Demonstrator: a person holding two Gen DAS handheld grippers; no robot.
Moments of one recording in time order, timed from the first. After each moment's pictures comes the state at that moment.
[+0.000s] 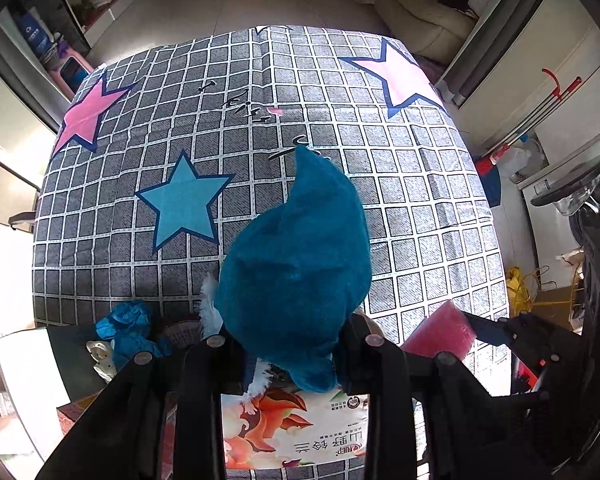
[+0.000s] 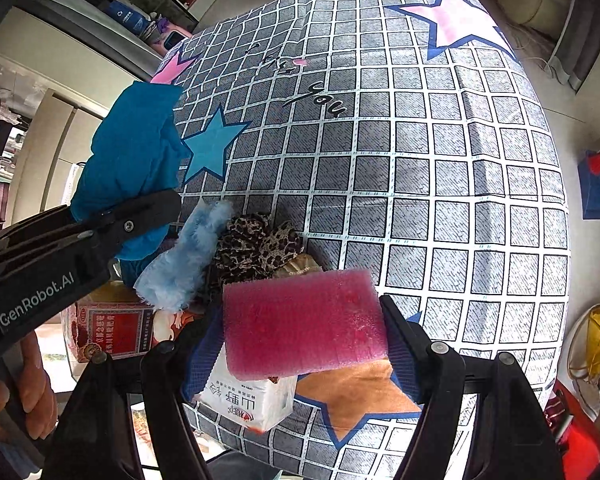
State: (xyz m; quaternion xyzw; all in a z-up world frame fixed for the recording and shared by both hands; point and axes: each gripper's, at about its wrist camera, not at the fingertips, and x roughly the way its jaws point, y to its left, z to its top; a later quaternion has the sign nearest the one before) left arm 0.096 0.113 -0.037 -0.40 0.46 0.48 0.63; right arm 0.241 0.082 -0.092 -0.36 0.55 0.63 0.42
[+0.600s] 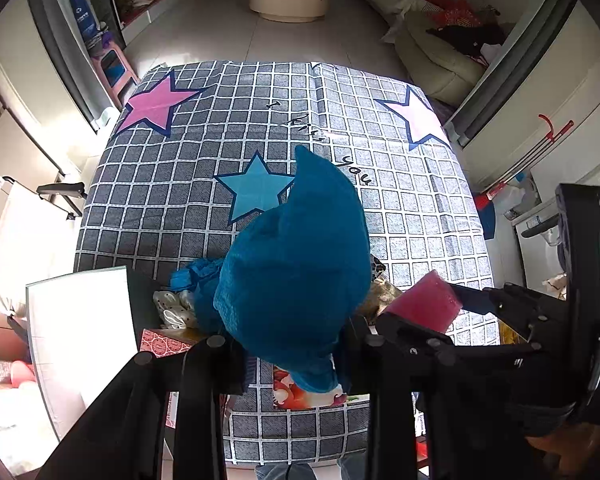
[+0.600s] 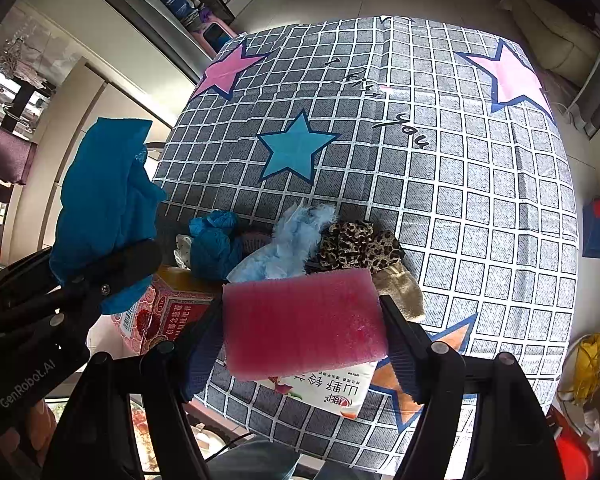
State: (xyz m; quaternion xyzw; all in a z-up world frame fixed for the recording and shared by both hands) left arm -0.008 0.057 0.018 -0.41 0.39 0.53 0.63; right arm 0.152 0.064 -0.032 -0.38 0.49 0.67 0.41
